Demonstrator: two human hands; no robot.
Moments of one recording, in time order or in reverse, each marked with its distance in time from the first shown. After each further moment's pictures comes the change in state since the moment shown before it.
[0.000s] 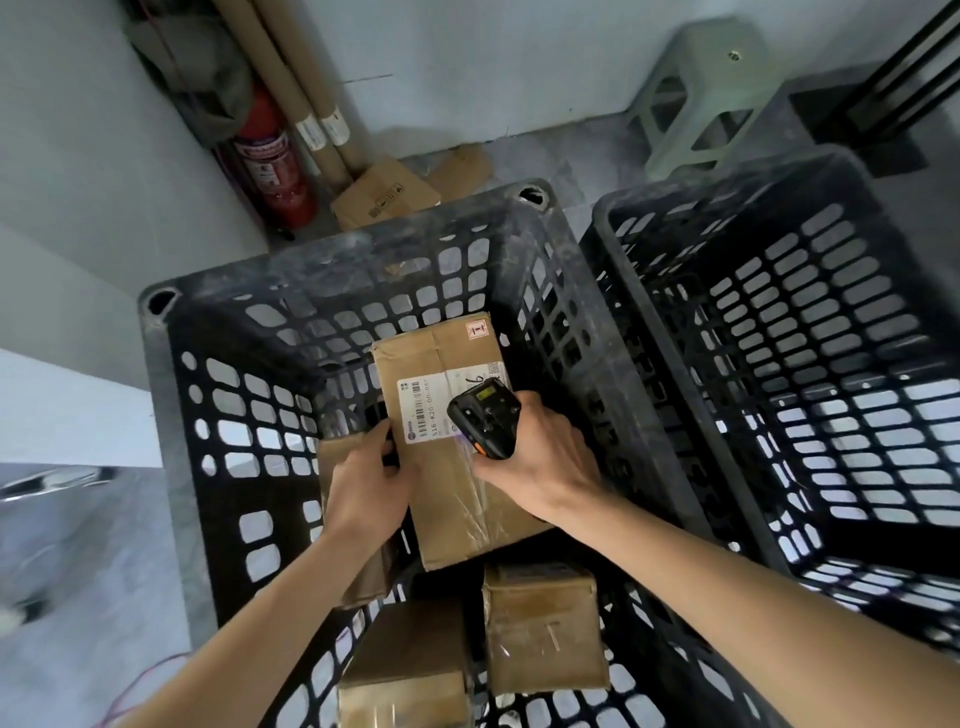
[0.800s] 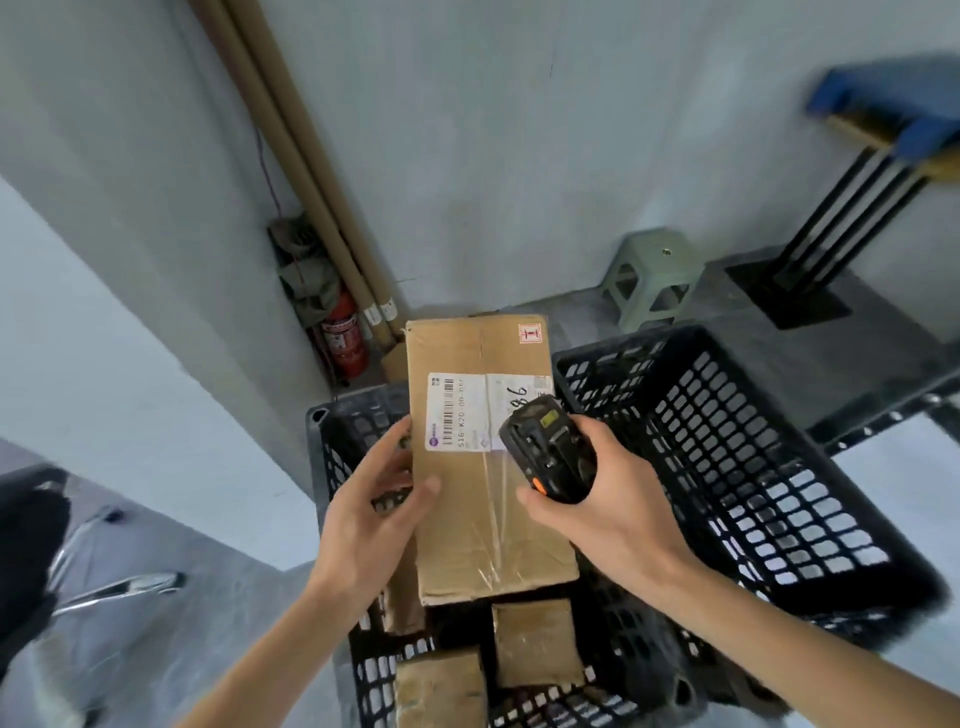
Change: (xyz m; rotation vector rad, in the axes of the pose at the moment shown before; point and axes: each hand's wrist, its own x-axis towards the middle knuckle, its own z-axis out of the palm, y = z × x) left_hand -0.187 0.095 -0.122 -0.408 0.087 0.468; right_hand -0.203 -0.041 -0.166 0.447 0.284 -0.277
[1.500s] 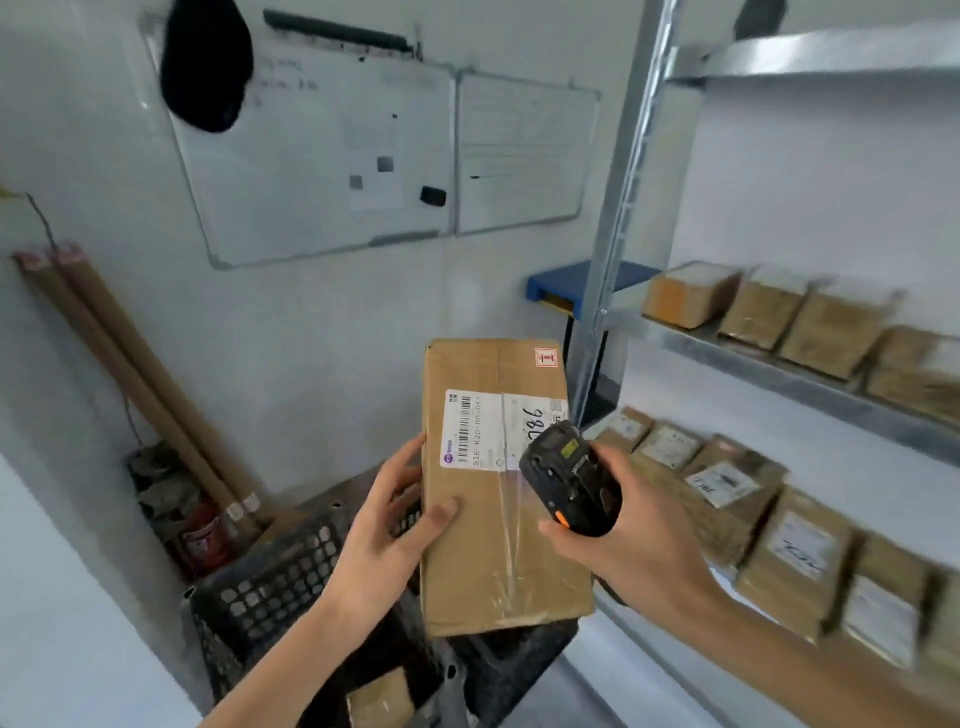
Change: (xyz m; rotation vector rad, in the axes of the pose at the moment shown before) left_hand -0.228 0.293 0.110 -0.192 -0.461 0.387; right_hand -0.318 -0.099 -0.297 -0.027 0.502 -0.115
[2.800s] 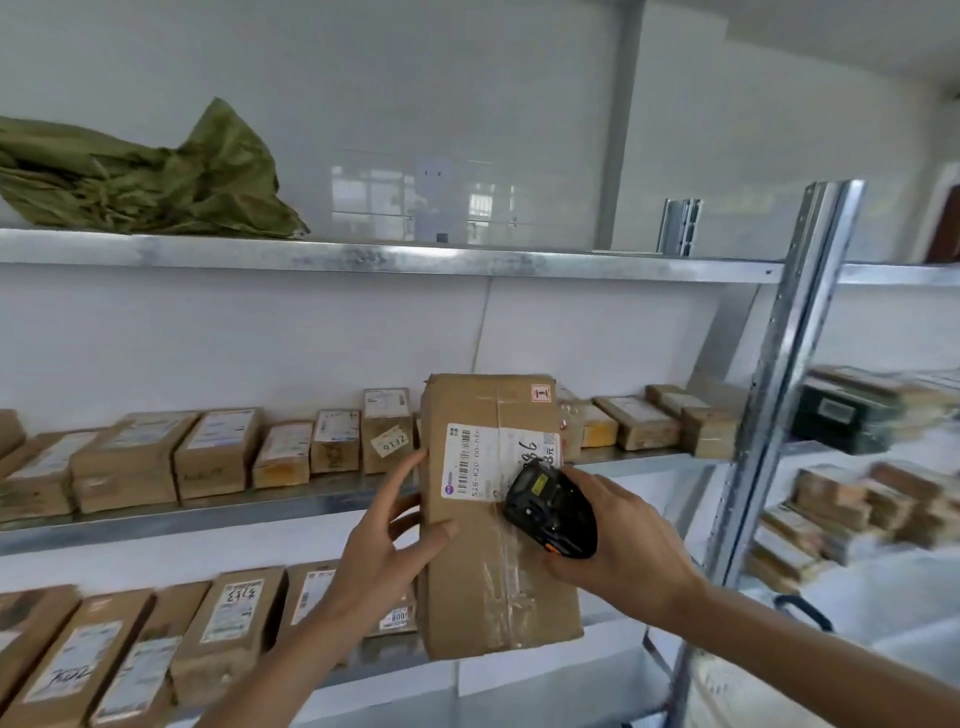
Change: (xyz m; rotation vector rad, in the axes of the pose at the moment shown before) left_hand -0.304 0.215 0.711 -0.143 -1.053 0.235; right_hand -0.547 0.092 -0.604 -0.785 0.589 0.686
